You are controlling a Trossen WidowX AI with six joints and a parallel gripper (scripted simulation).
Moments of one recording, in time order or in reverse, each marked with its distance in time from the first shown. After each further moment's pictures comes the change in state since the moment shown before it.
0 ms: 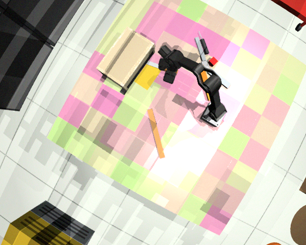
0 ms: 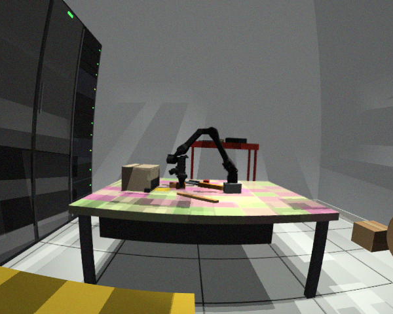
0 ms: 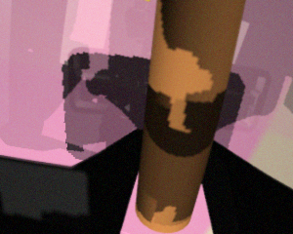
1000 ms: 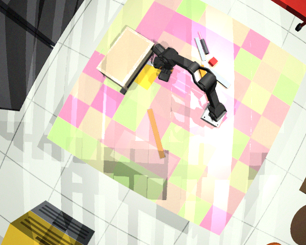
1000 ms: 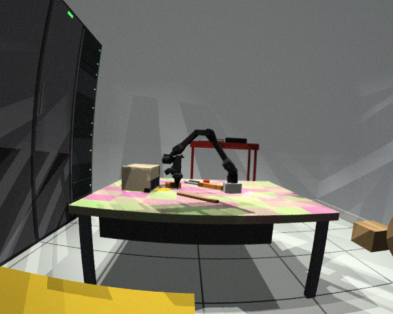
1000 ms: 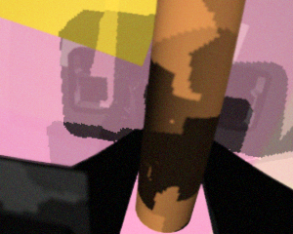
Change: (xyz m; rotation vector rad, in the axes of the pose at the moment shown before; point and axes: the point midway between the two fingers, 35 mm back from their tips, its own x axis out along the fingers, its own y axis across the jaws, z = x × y) arm -0.001 0.000 0.031 0.000 -0.002 0.000
